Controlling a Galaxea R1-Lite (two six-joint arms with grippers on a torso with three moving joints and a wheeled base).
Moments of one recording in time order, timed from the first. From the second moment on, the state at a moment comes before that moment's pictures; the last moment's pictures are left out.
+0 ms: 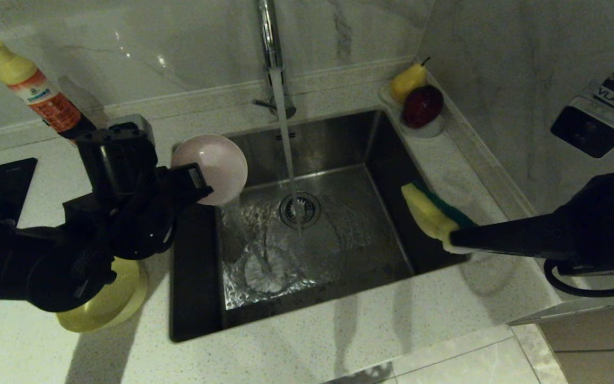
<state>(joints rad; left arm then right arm) -0.37 1.74 -0.89 -0.83 0.60 -0.16 0.54 1.28 -1.11 0.14 0.64 0.57</state>
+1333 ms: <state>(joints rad) -0.36 1.76 -0.78 -1.52 0.52 0.42 0.51 1.31 -1.08 0.07 0.71 0.56</state>
